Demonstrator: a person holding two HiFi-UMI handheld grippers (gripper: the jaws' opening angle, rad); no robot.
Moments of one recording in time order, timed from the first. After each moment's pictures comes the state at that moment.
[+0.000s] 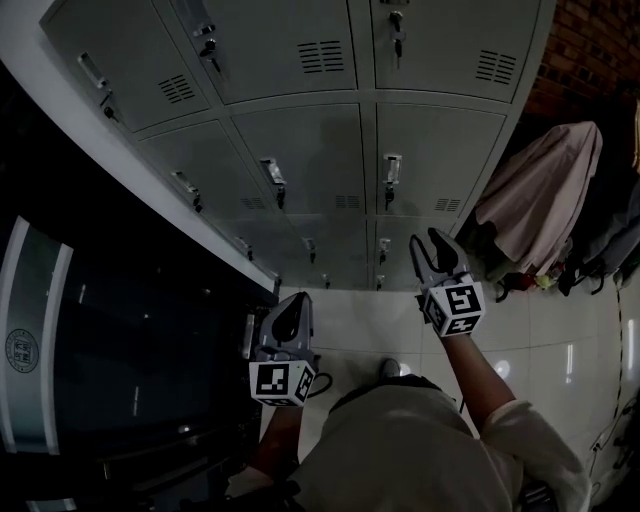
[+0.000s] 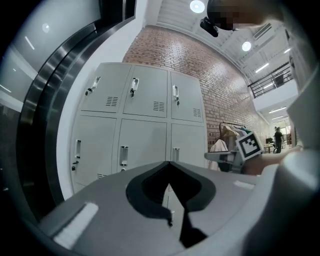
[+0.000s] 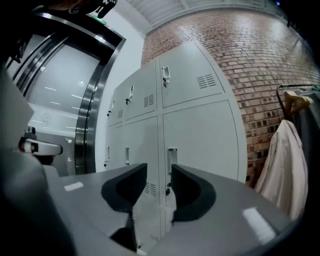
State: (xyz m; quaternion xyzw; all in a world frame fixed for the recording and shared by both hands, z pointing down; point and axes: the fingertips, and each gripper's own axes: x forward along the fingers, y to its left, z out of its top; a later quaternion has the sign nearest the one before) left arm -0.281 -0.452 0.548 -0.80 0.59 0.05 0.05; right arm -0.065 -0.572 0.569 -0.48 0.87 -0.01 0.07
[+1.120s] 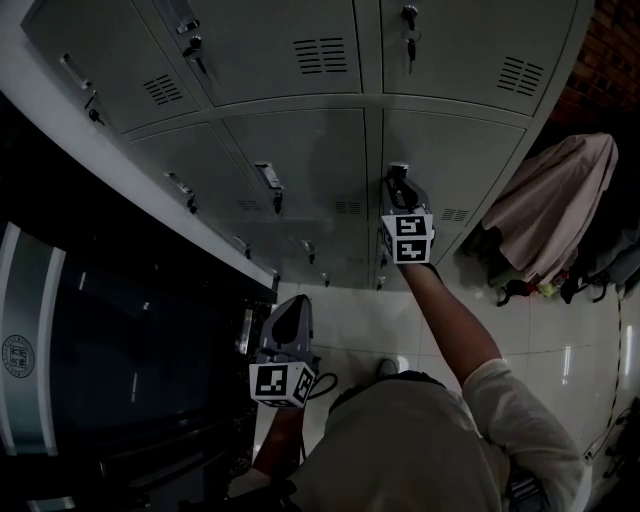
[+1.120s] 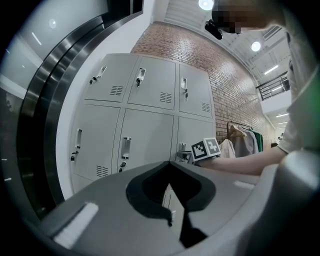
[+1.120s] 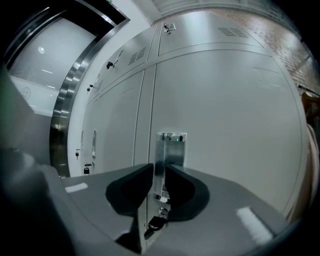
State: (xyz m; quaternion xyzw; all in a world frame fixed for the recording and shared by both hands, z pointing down) left arm -0.287 -0.496 0.590 -0.79 0.61 0.06 0.02; right arm -0.137 -0.758 0.642 -0.52 0.86 -0.02 -0.02
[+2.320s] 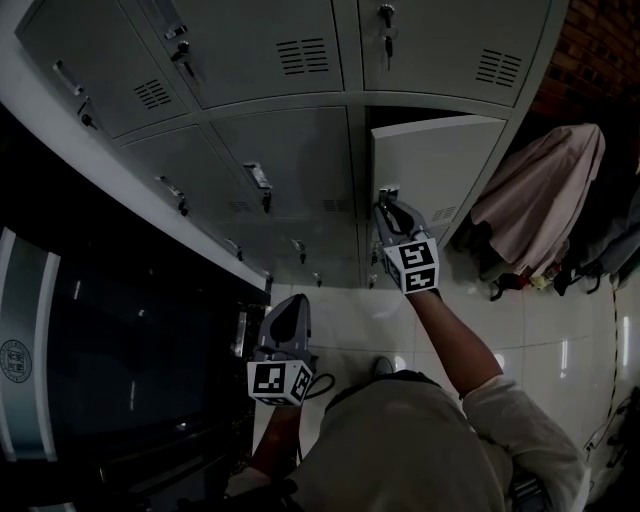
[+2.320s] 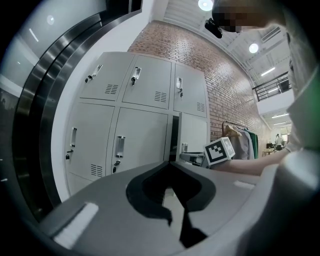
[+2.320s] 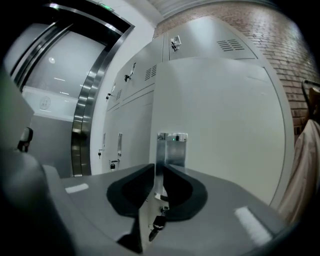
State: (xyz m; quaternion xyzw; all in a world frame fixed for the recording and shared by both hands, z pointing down) left arm -0.269 -0.489 0.589 -0.80 0.60 0.05 0.01; right arm -0.126 -0.684 0.633 -0.45 0.89 0.00 -0.01
